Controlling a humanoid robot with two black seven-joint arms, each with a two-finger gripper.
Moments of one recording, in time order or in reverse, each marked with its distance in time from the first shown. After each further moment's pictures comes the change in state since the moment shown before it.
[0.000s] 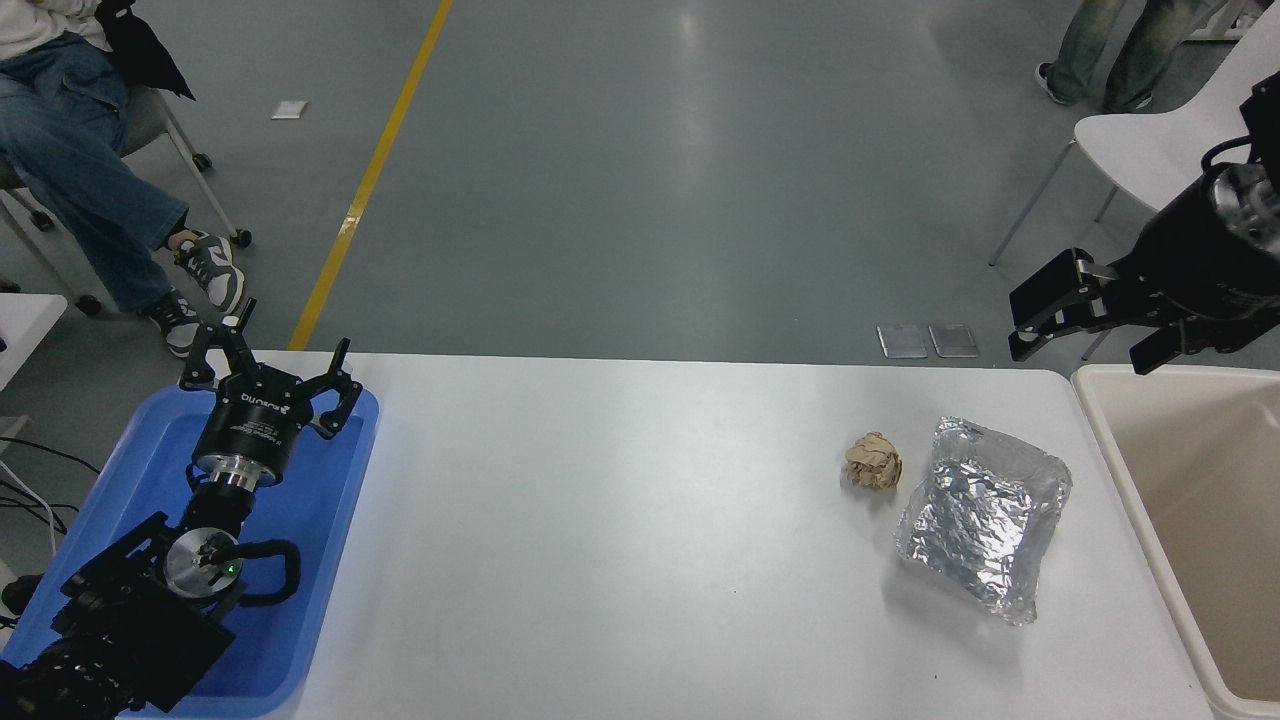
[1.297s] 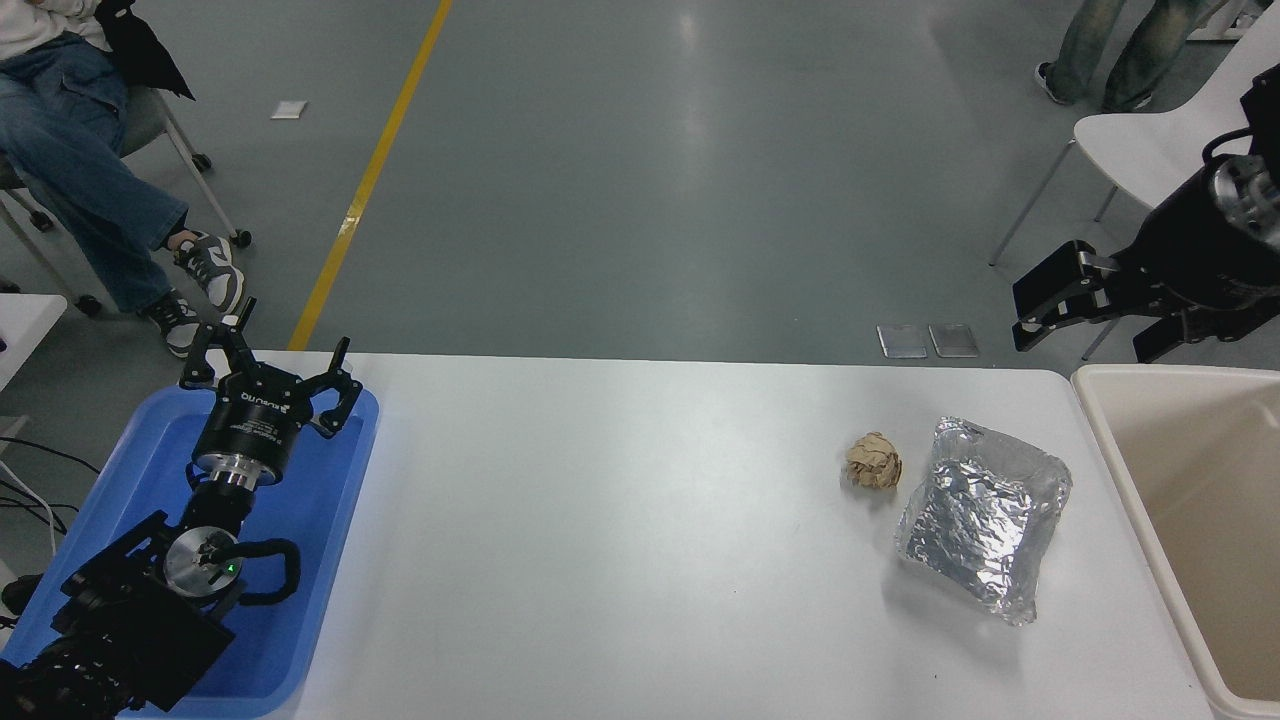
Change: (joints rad) left arm -0.002 0.000 0.000 0.000 0.000 0.000 0.000; right arm -0.048 0.000 0.029 -0.050 -0.026 0.000 0.001
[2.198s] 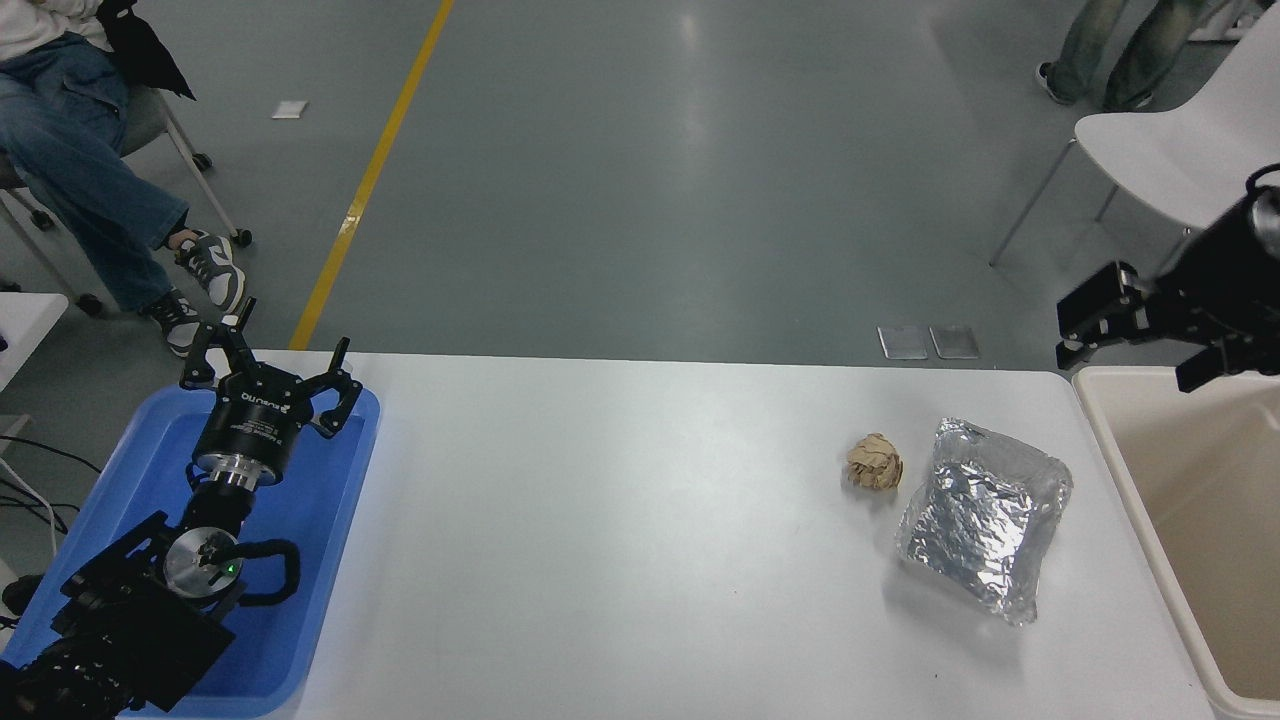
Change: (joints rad) left arm 0.000 0.000 0.000 0.000 0.000 0.000 0.000; right arm -0.177 -0.091 -0.050 -0.093 0.000 0.000 0.001
